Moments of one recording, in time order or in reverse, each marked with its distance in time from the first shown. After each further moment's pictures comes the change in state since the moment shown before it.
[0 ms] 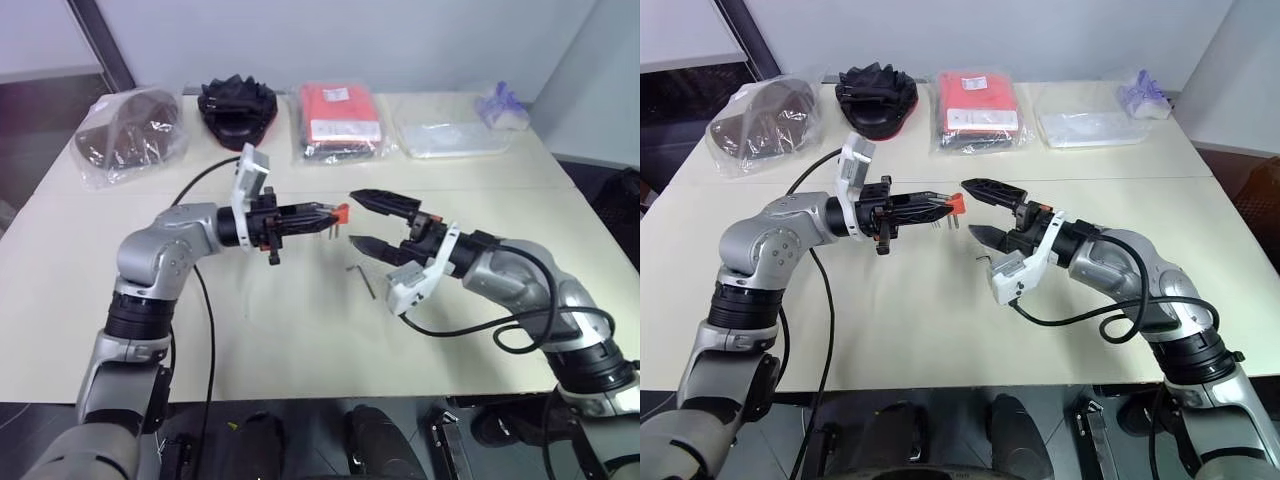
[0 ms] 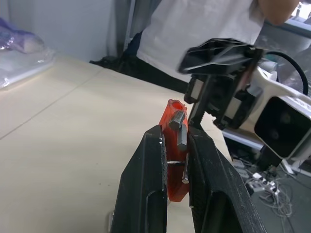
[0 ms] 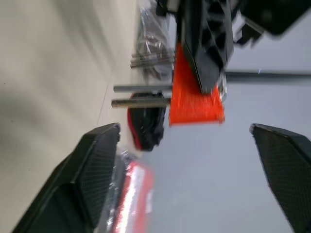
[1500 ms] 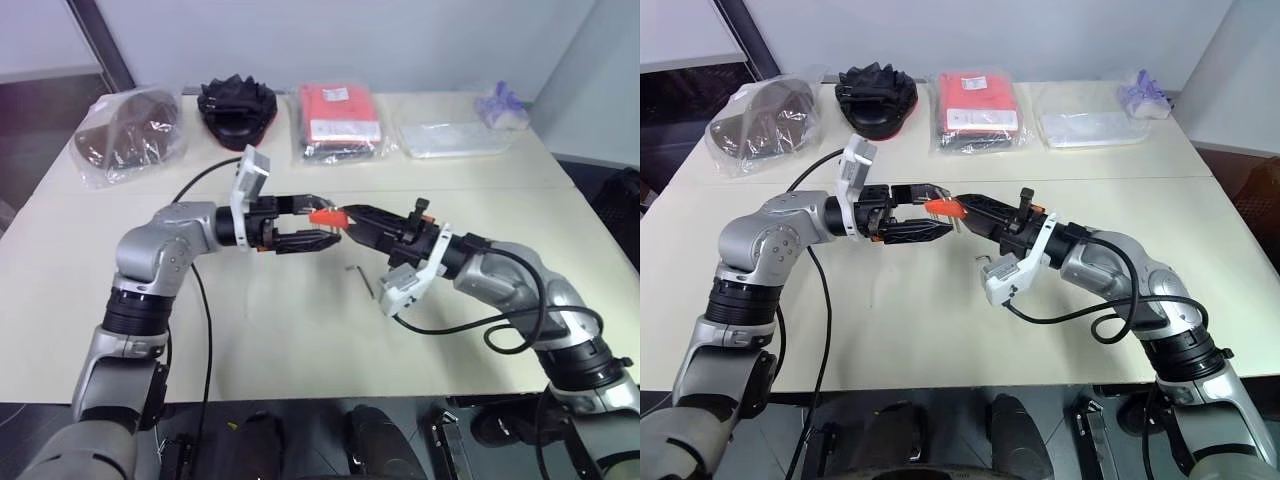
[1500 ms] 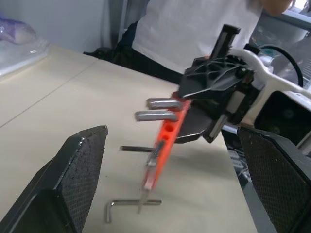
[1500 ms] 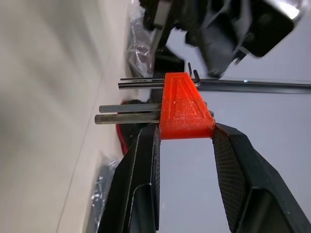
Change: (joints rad) left arm -0.025 0.008 -0.020 0.045 0.018 -0.001 -0.061; right arm -0.046 -0.024 0.046 0.025 -0.166 -0.225 -0.138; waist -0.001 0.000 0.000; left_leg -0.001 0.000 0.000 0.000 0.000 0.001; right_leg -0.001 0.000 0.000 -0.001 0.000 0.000
